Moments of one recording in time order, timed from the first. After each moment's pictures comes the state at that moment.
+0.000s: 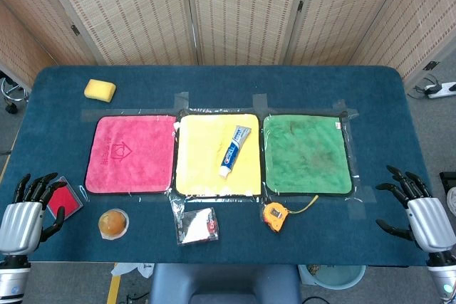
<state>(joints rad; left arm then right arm) -0.09 -1.14 -0.06 -1.79 1.50 1.53 0.19 0.06 -1.09 0.01 -1.57 -1.64 1.53 0.23</state>
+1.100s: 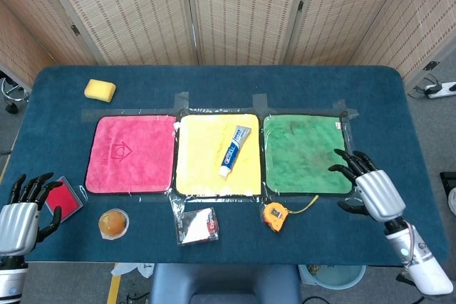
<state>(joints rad) -0.08 -1.14 -0.06 -1.77 1.49 1.54 0.16 0.29 -1.11 0.09 -1.65 -1.65 1.29 0.11</state>
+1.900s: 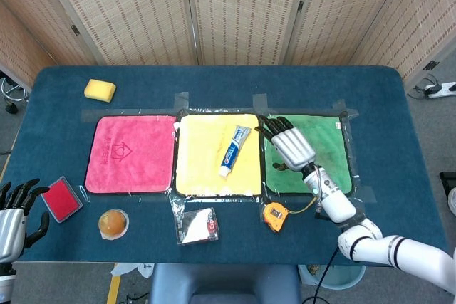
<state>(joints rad) -0.04 -1.12 -0.06 -1.74 1.47 1.56 0.11 0.73 -1.47 0.28 -1.40 -1.31 0.87 -0.23</state>
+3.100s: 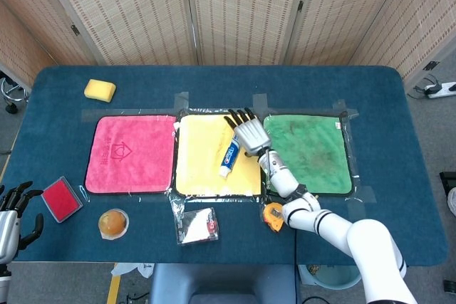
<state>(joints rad) -0.03 -1.13 -0.06 -1.70 1.44 1.55 0.08 1.06 -1.92 0.29 -0.71 -1.18 0.67 -0.23</state>
